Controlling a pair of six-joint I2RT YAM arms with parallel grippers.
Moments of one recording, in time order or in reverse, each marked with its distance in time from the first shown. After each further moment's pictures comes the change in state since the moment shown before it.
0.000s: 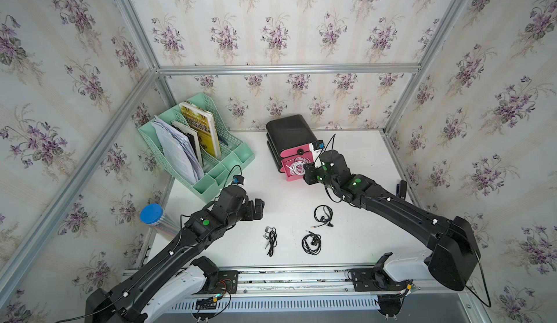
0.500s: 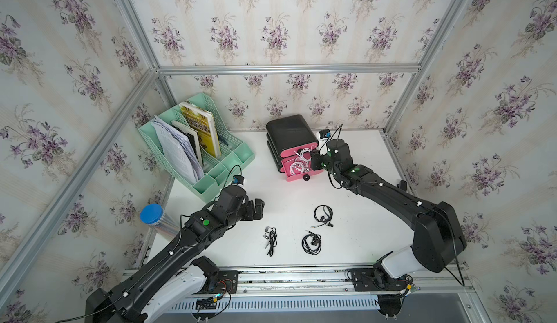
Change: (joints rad) left arm 0.001 0.000 0.000 -0.001 -0.001 0.000; right arm -0.155 0.148 0.043 0.159 -0.077 -0.070
